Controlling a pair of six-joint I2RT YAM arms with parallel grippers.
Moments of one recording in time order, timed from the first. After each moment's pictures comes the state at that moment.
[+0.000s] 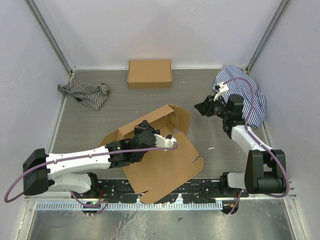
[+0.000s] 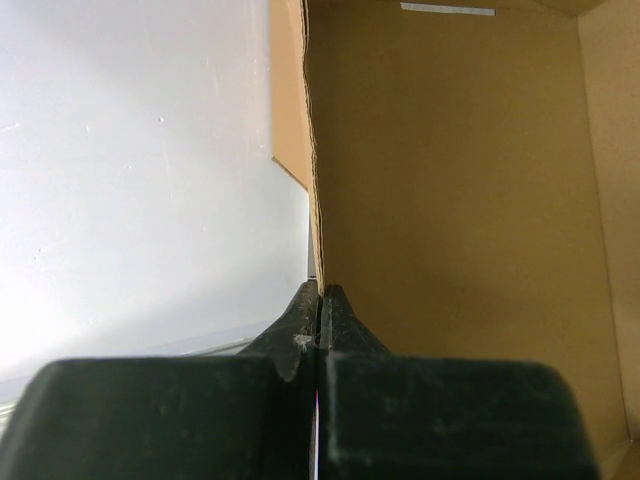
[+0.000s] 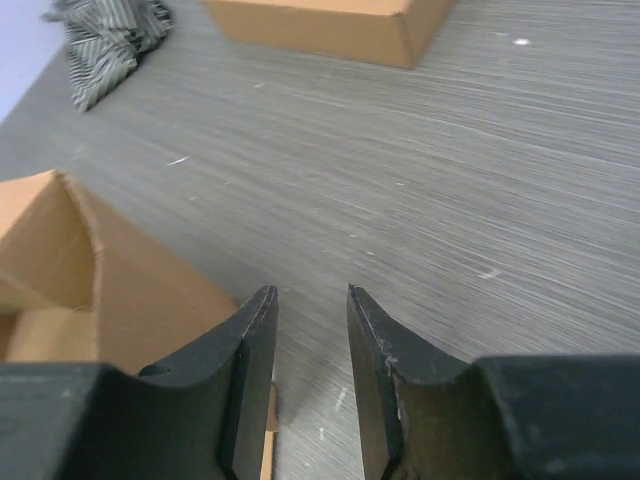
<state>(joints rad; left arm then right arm) -1.24 1.21 0.81 -0.09 -0.79 0.99 0.00 1.28 0.66 0.32 -0.60 0.15</state>
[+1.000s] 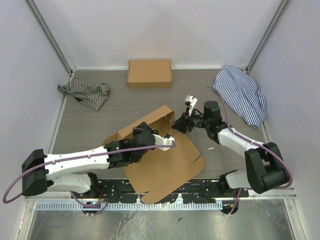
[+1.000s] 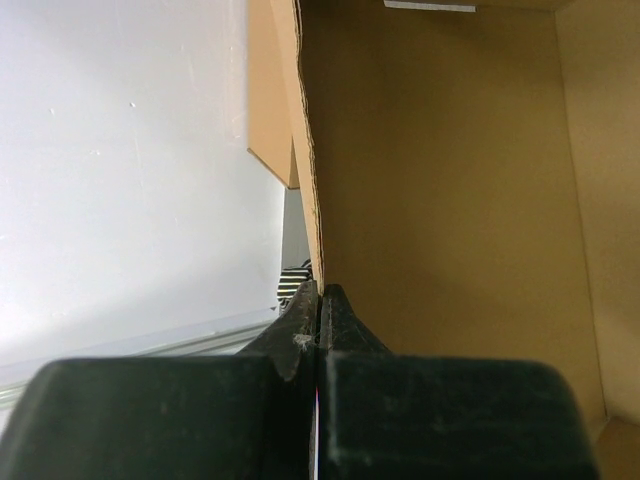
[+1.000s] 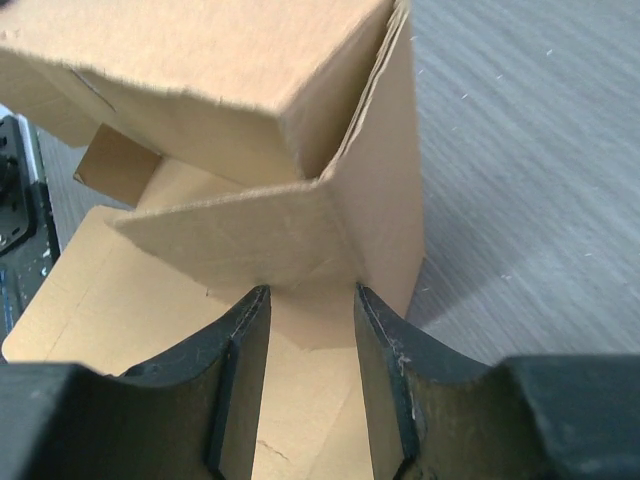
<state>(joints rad) -1.24 1.20 0.81 -0.14 -0.78 0.90 0.31 1.33 0.63 0.27 -0.80 0.00</state>
